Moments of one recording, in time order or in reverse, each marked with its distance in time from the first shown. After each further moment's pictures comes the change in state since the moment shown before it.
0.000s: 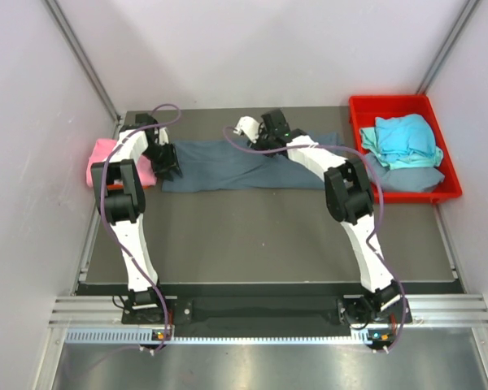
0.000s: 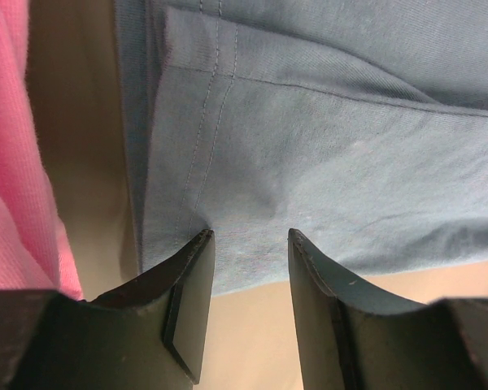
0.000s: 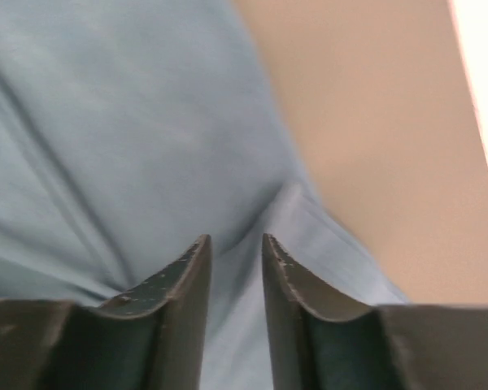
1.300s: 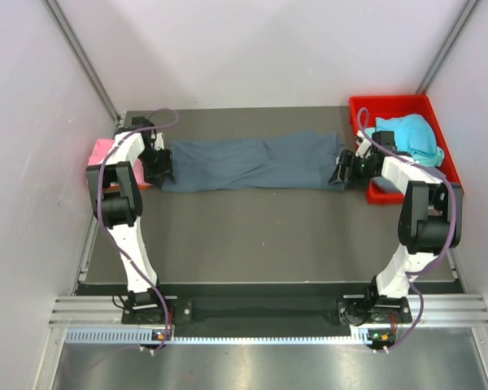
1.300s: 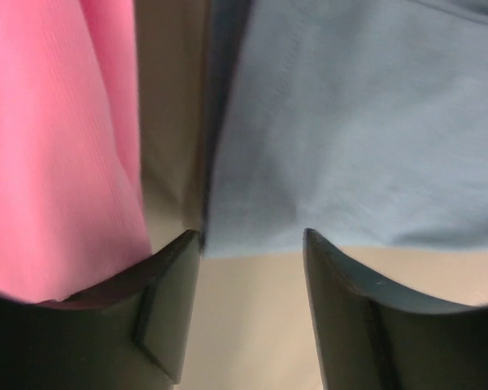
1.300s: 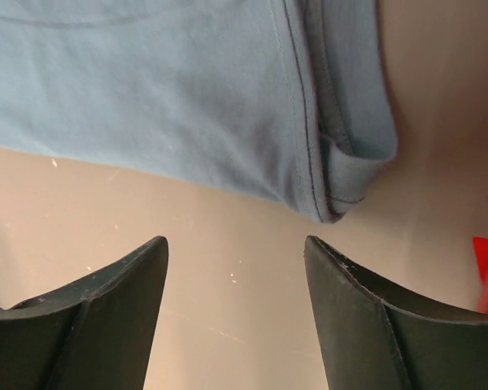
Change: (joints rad) left arm 0.016 -0.079 -0.076 -0.048 -0.116 0.066; right arm -0.568 -0.600 -0.837 -0.118 -0.352 0.854
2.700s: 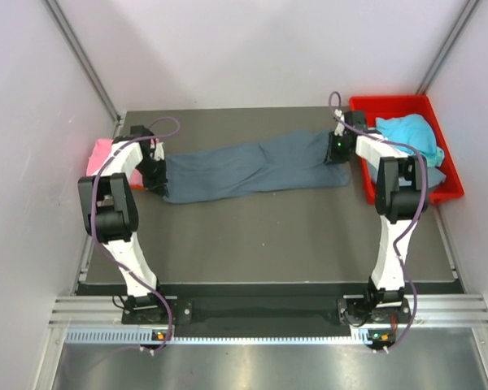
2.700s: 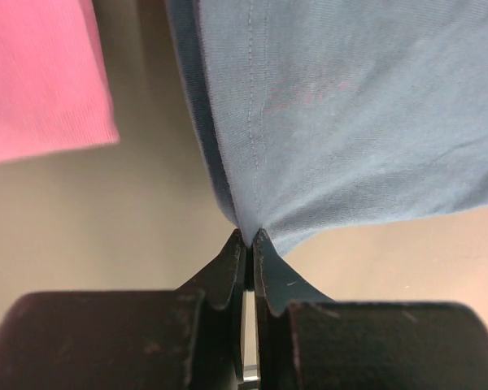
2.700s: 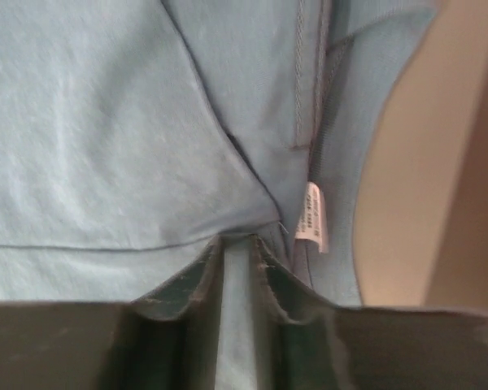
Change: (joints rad) left arm -0.012 -0.184 -0.228 0.002 -0.017 0.022; right arm 0.130 0.370 0.430 0.052 0.221 -0.032
